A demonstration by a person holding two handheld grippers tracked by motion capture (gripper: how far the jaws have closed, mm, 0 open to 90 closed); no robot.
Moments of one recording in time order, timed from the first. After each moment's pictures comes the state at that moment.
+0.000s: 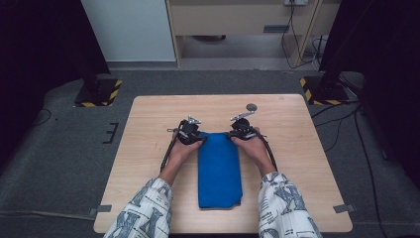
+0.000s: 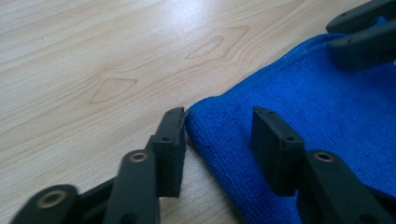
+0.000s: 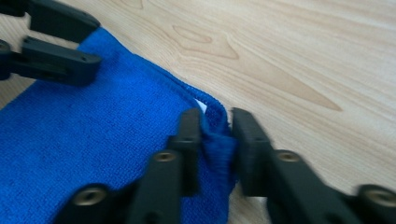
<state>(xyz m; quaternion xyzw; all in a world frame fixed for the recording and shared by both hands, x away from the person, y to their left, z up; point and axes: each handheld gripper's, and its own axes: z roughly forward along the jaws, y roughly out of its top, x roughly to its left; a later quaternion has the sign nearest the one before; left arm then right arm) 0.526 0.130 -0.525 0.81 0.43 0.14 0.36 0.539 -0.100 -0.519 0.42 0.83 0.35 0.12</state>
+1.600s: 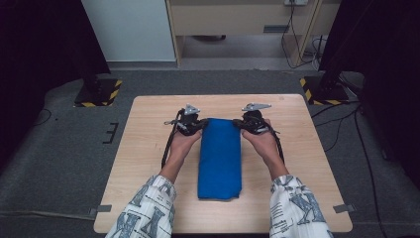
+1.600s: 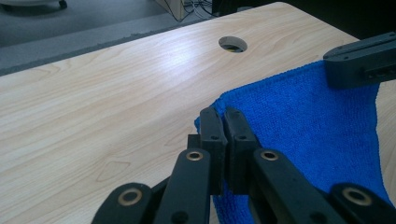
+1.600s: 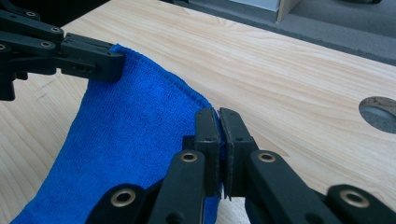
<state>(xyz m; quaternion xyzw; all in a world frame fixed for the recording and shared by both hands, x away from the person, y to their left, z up) 0.515 0.126 -0.460 0.77 0.41 0.17 0.45 0.518 -0.126 -0.453 0.41 0.79 0.44 0.15</state>
